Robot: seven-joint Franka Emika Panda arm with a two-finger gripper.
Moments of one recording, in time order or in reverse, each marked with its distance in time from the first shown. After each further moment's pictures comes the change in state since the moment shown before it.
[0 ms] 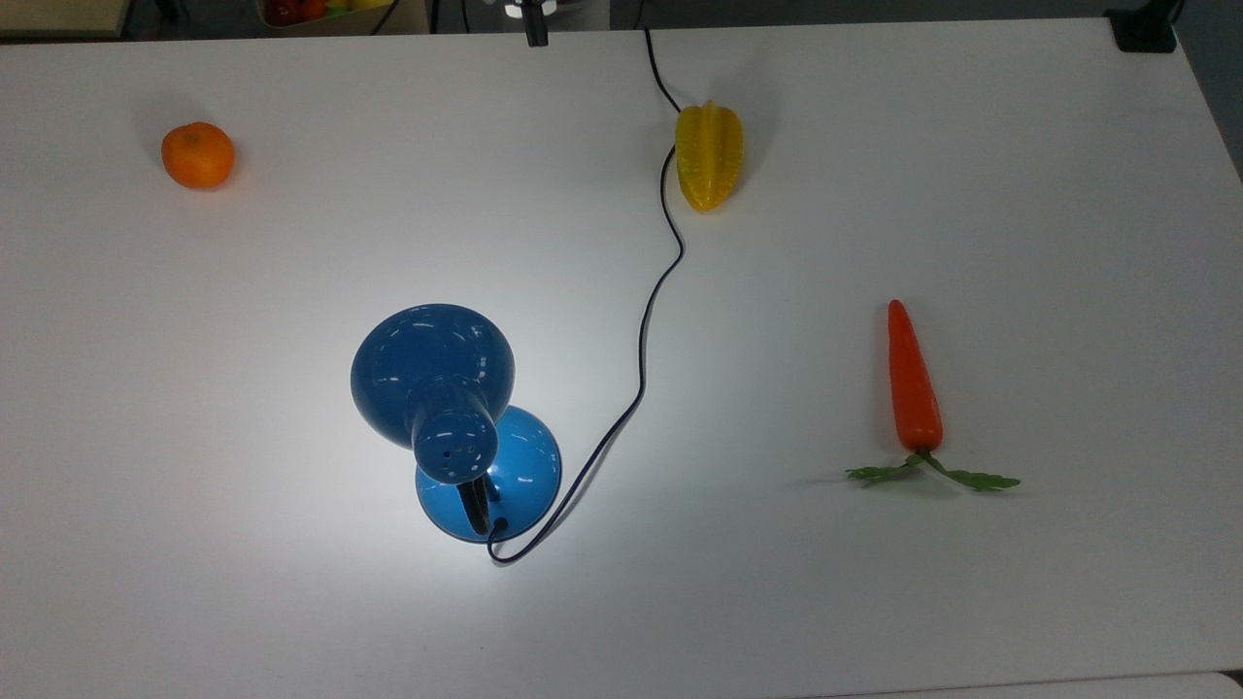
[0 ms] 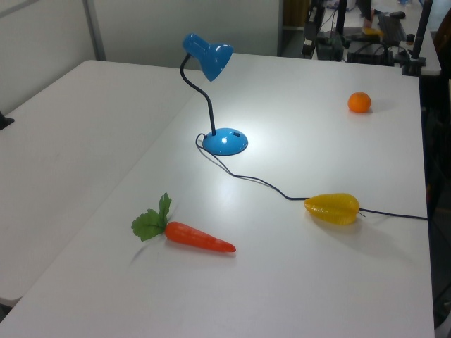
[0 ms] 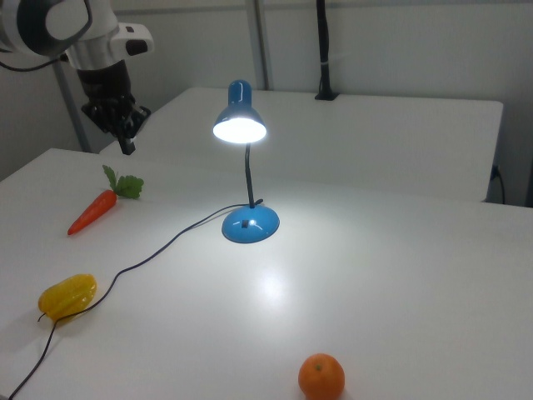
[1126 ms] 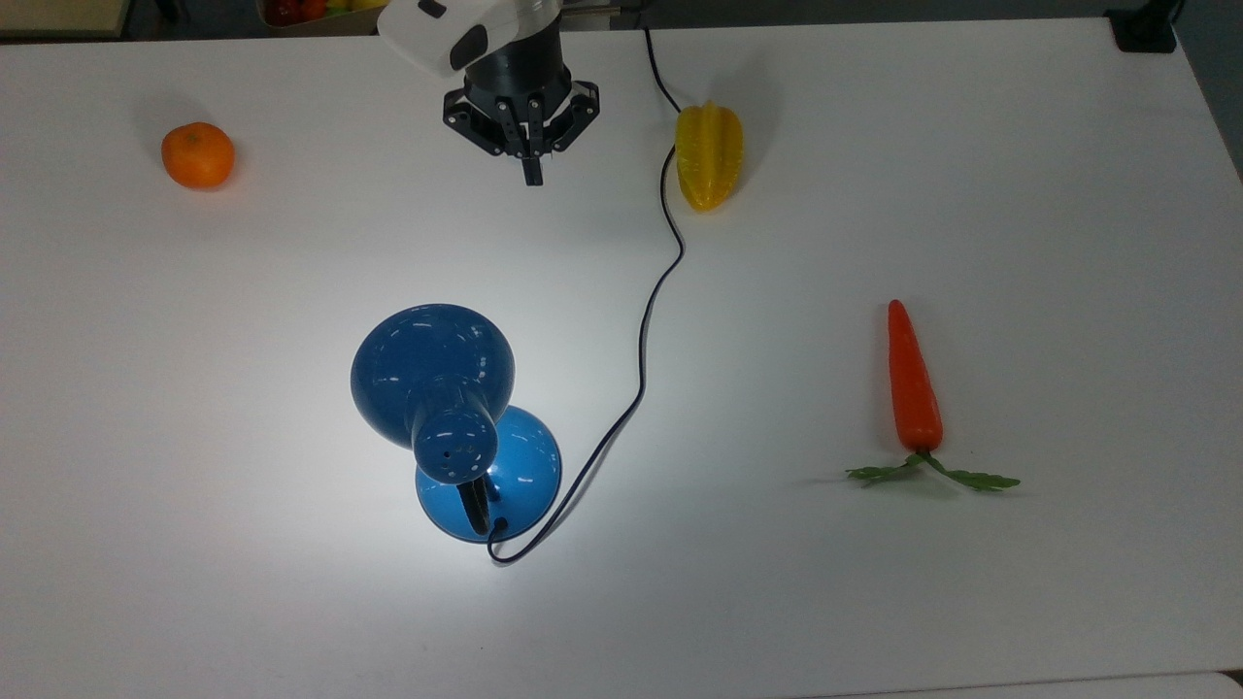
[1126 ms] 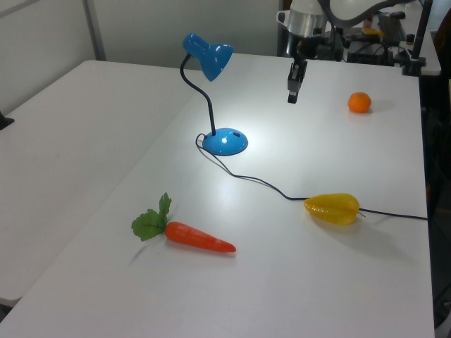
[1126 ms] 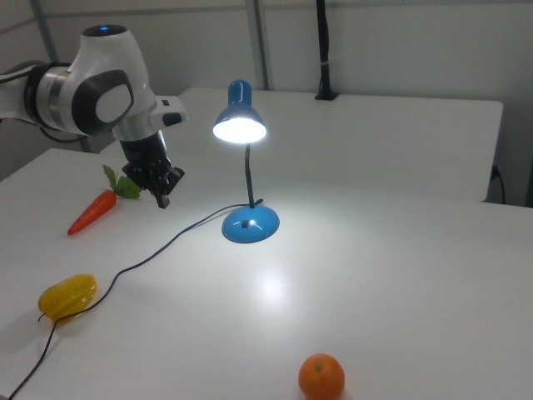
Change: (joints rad) arm -0.004 0.094 0.003 -0.223 -0.037 0.305 0.000
